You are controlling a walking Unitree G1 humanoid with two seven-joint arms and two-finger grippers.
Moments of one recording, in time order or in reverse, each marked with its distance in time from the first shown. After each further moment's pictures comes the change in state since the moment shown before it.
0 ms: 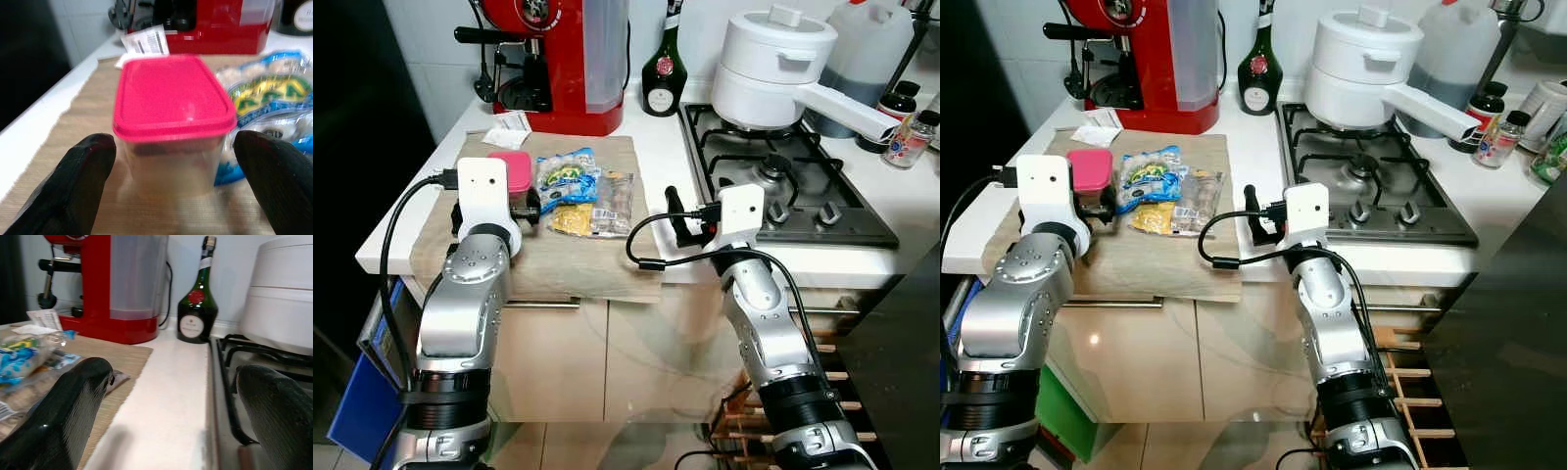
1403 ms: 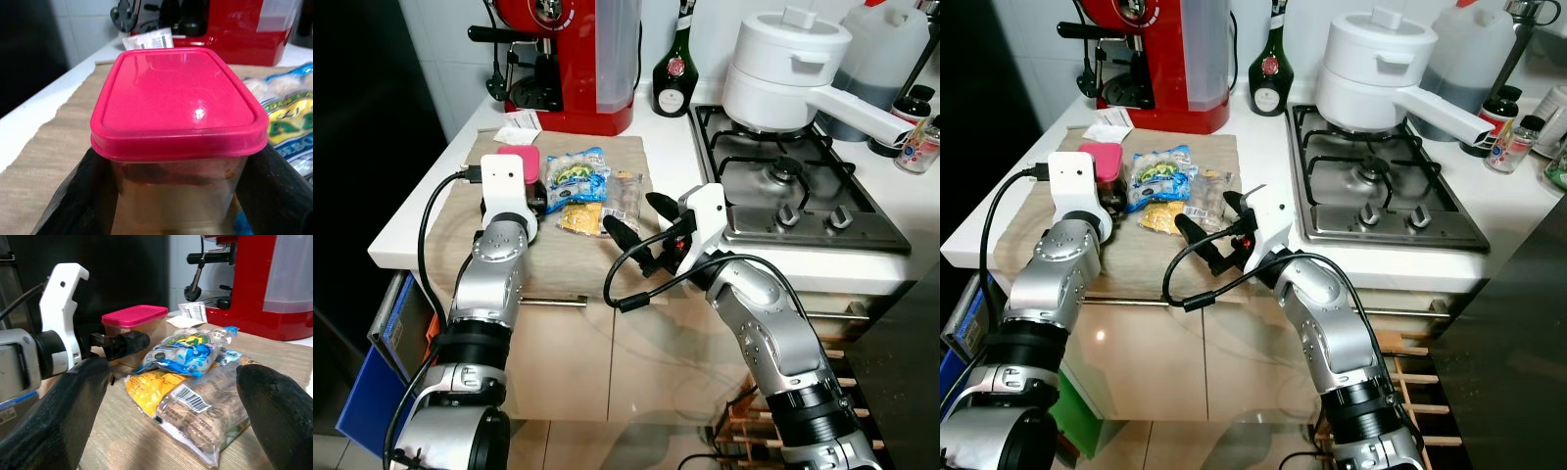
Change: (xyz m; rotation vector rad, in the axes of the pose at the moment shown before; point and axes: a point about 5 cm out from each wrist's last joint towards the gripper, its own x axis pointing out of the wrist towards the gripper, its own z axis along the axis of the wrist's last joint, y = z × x) left arm 0.044 -0.012 -0.006 -0.041 -0.059 -0.001; right arm -0.010 0.038 0.019 0.181 0.091 0.492
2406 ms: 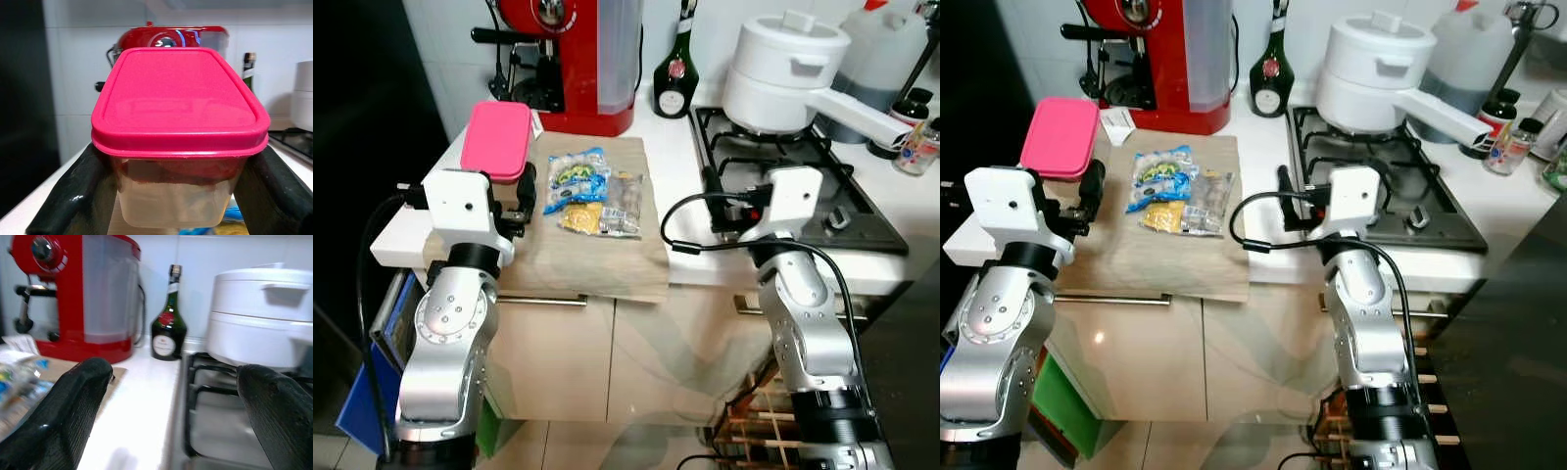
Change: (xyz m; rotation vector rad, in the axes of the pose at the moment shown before) left arm -0.096 0.009 0.034 -0.011 -0.386 -0.153; right arm -0.041 -0.056 0.017 -0.220 -0.146 -0.625
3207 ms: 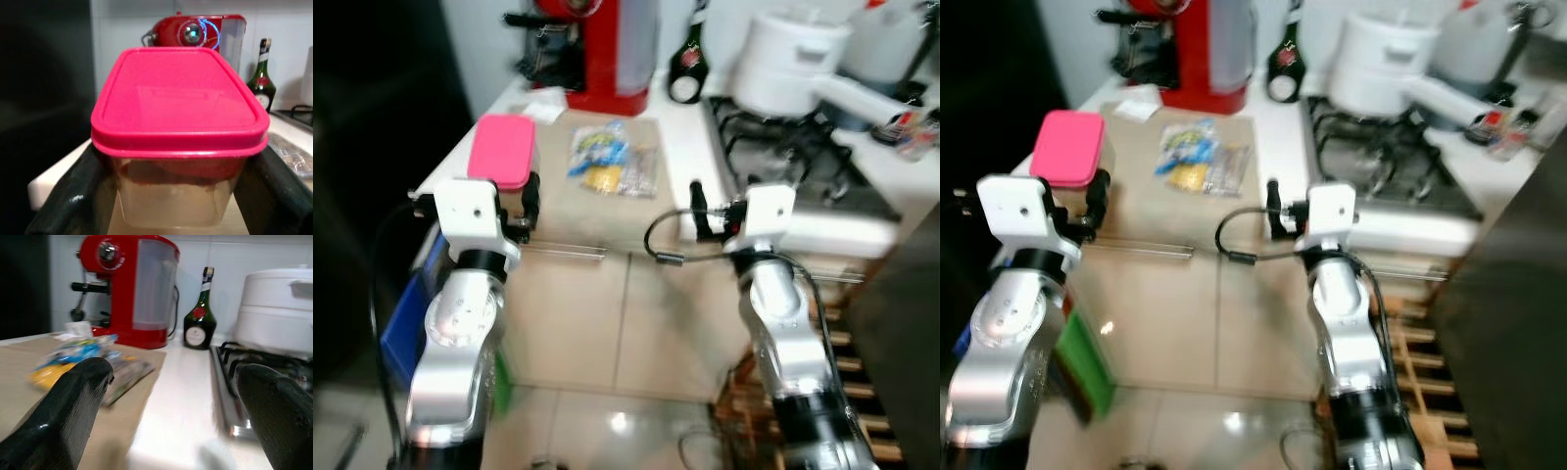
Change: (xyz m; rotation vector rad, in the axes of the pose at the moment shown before) left arm -0.003 -0.001 -0.017 -0.008 0.066 0.025; right arm 0.000 0.018 -0.019 0.002 0.015 0.005
